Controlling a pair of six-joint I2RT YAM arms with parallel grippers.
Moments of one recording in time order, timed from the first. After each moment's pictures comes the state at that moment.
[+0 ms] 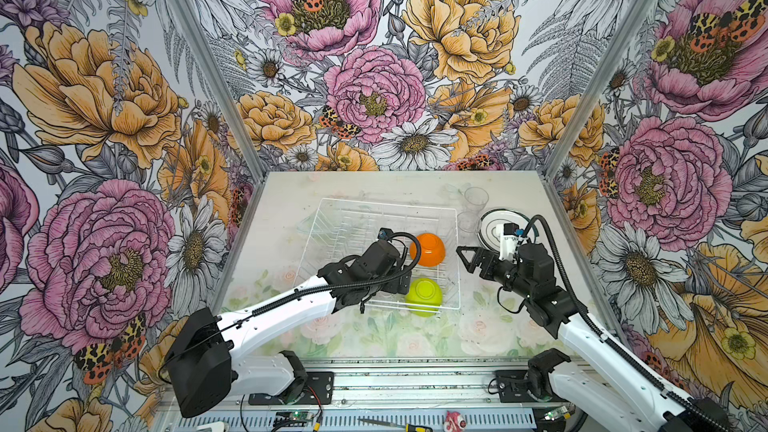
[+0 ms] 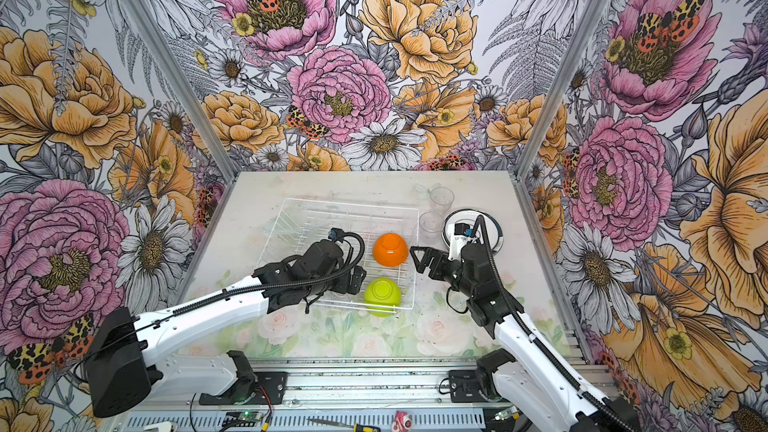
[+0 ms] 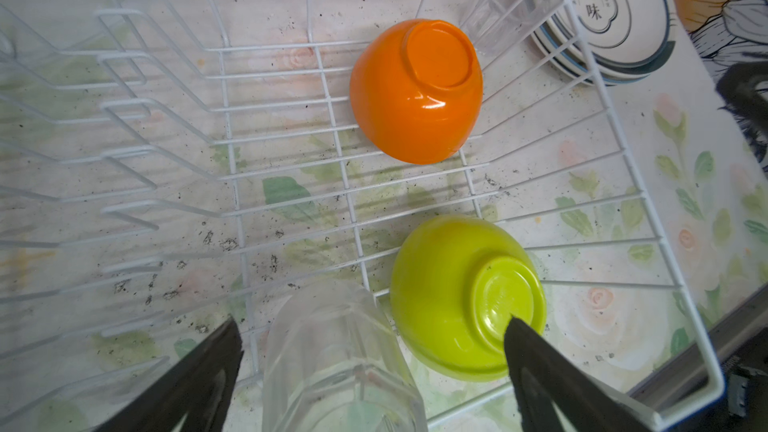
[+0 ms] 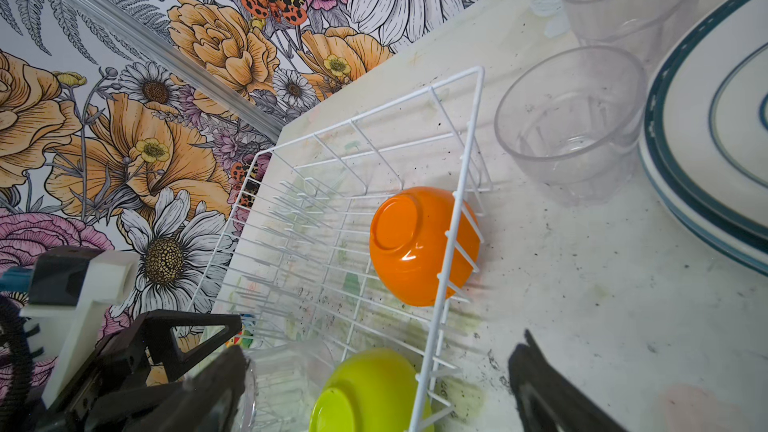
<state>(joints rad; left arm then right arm) -0.90 1.28 0.89 -0.48 -0.20 -0.55 0.36 0.83 0.48 -0.07 -0.29 0.67</state>
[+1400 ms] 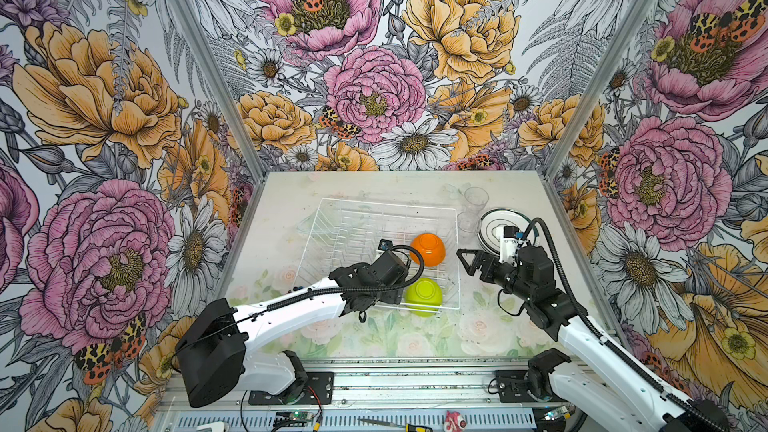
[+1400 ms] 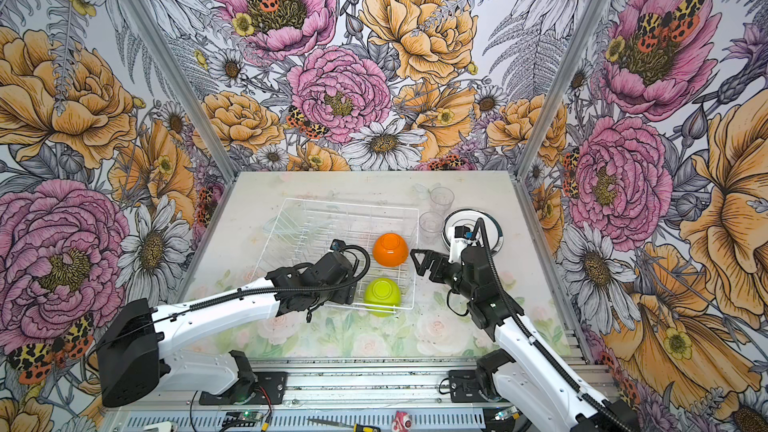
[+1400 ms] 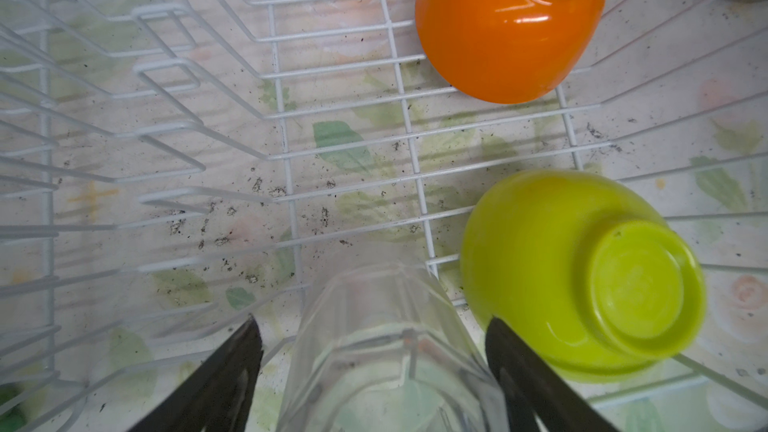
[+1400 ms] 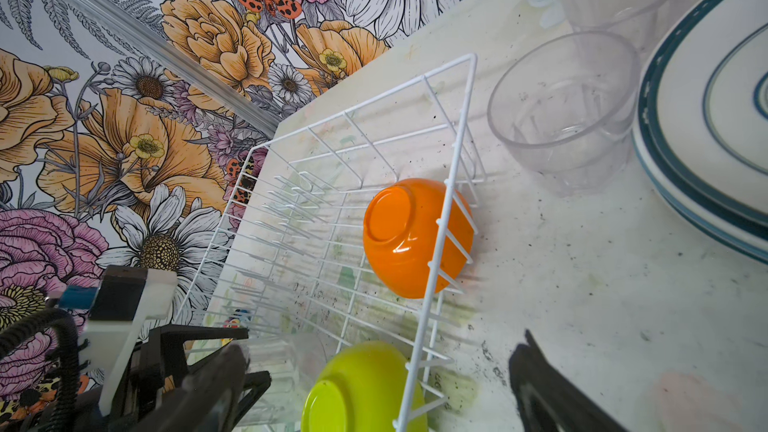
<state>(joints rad) -0.95 1.33 0.86 -0.56 -0.34 -0.58 0.36 0.83 0.46 -0.06 -0.28 0.67</state>
